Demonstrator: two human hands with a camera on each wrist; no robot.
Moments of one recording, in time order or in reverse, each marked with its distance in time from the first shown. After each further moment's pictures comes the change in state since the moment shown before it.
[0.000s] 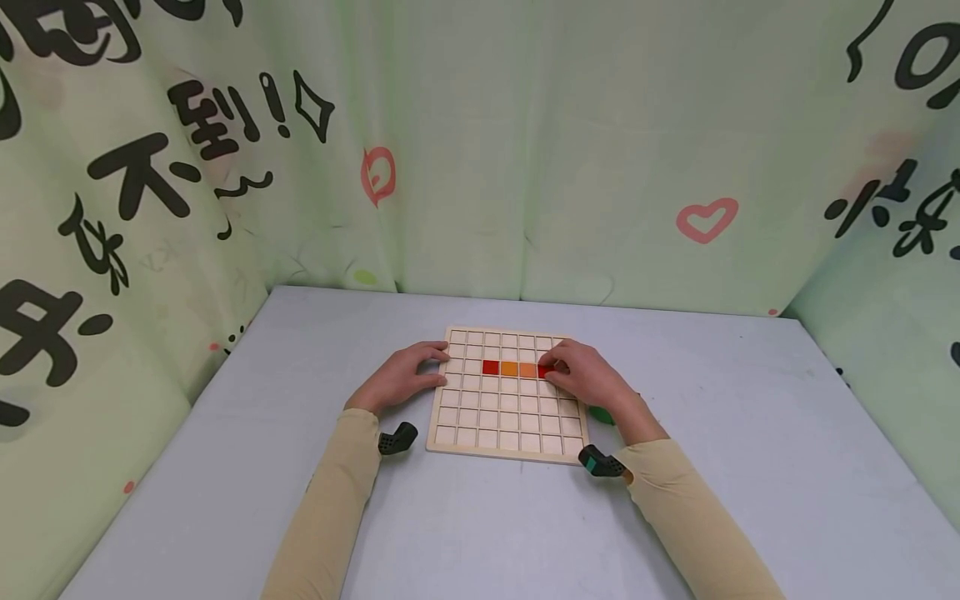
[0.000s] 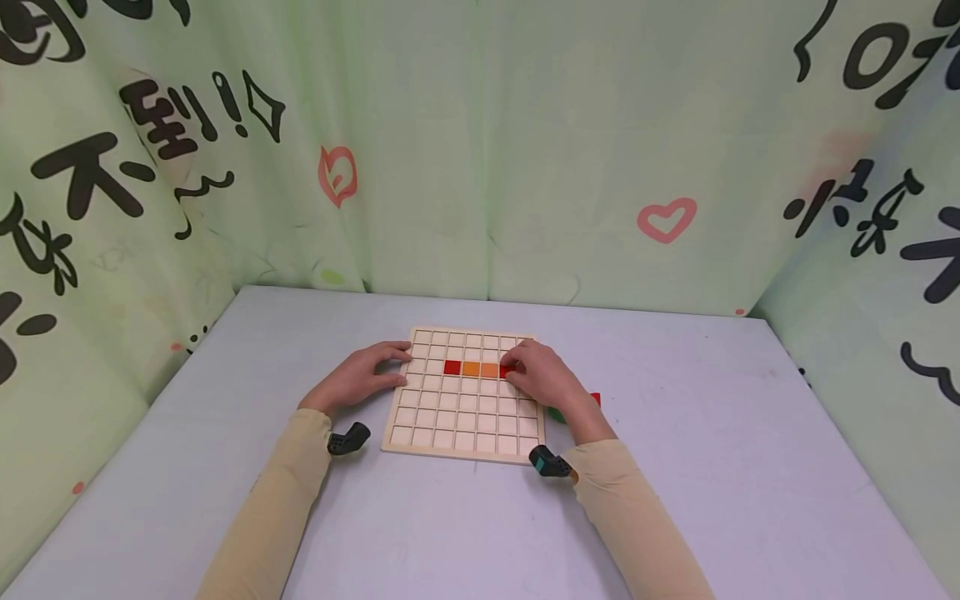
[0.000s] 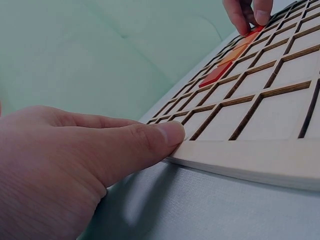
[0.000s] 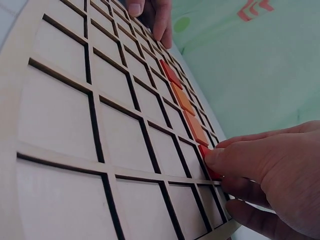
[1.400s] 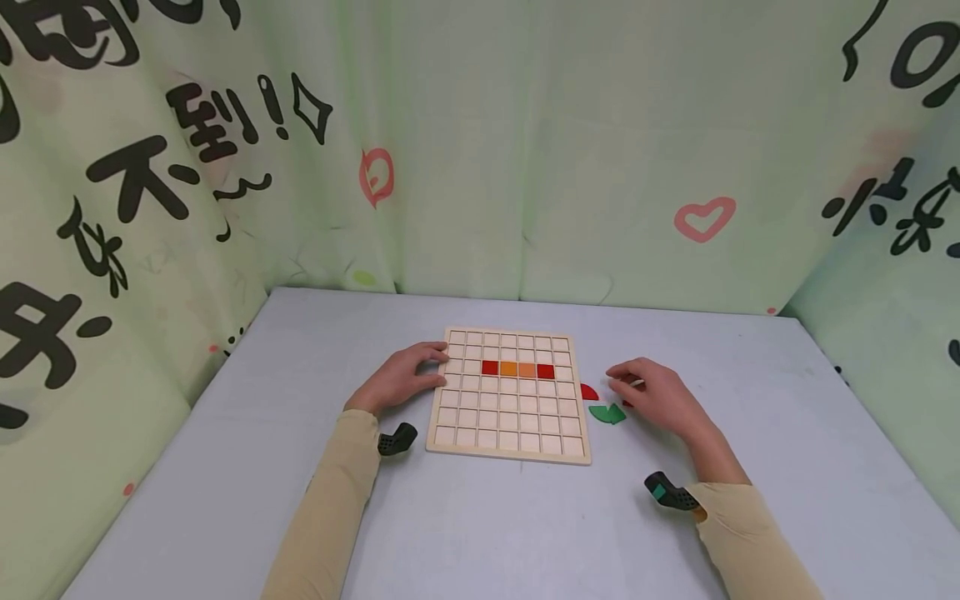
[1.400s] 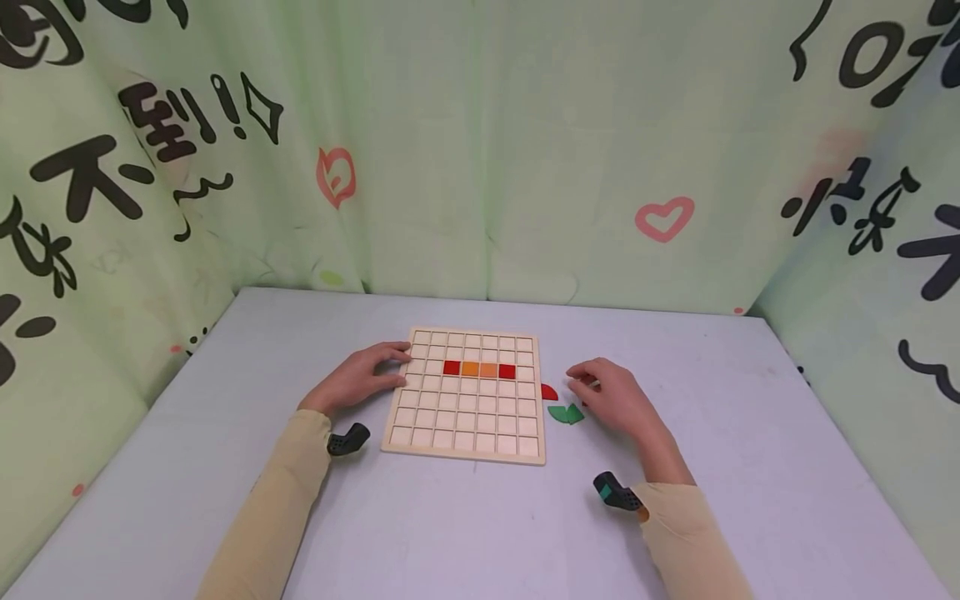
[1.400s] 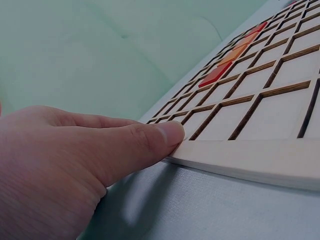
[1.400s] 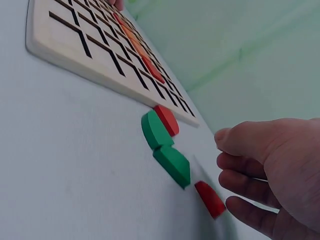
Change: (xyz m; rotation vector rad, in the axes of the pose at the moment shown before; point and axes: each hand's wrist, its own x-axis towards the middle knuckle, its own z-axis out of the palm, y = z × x) left_hand 0.001 -0.002 0.002 0.007 -0.001 -0.003; right_hand -0.073 0.051 -0.028 0.051 0.144 0.186
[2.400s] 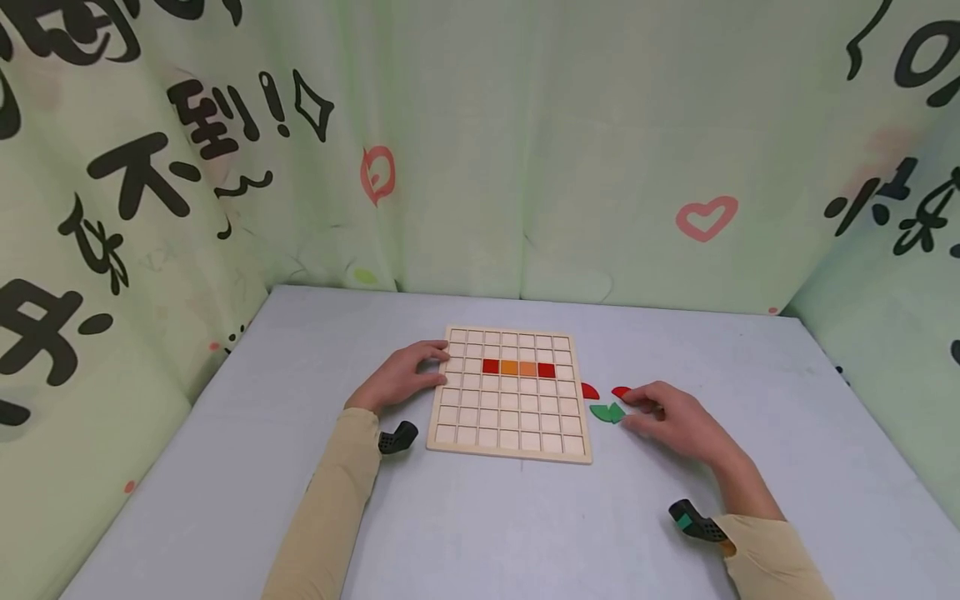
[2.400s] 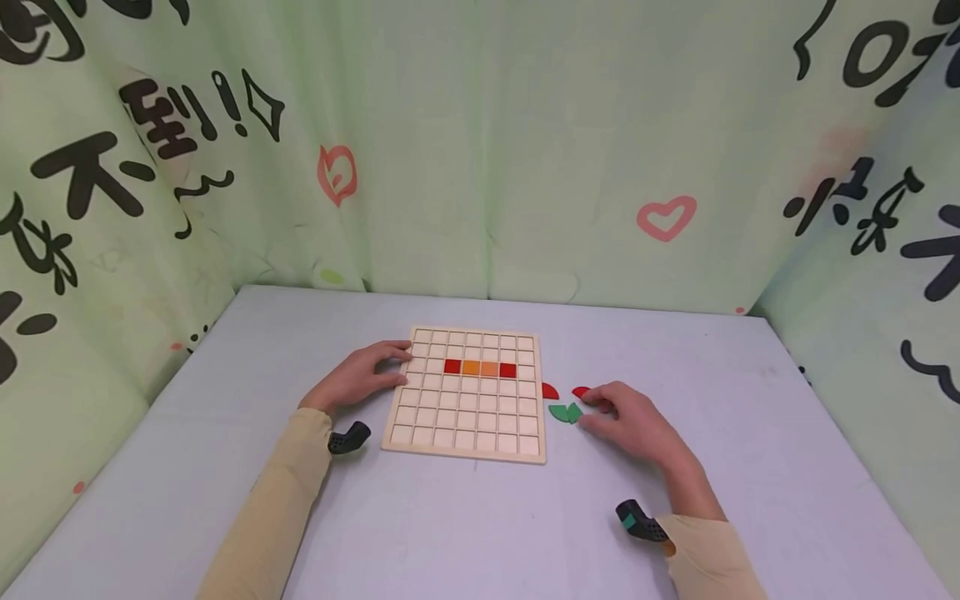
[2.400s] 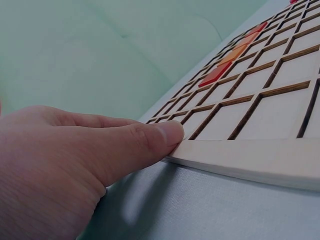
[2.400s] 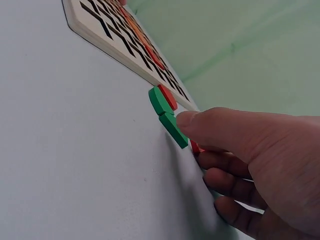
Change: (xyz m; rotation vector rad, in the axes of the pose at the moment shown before) left_hand 0.000 -0.002 0.001 -0.014 0.004 0.011; right_hand -0.036 0.014 -0.001 -0.016 -0.048 -0.015
